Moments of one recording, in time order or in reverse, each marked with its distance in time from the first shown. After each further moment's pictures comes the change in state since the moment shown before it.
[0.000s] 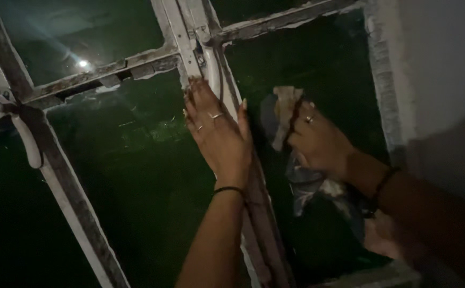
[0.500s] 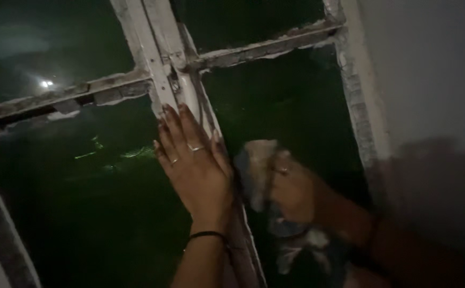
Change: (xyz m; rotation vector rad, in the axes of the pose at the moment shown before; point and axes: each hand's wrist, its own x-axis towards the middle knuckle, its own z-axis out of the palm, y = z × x) left_hand 0.005 -0.002 0.001 0.041 -0.010 0.021; right_hand -0.031 -0.009 0.036 0.037 0.147 -0.153
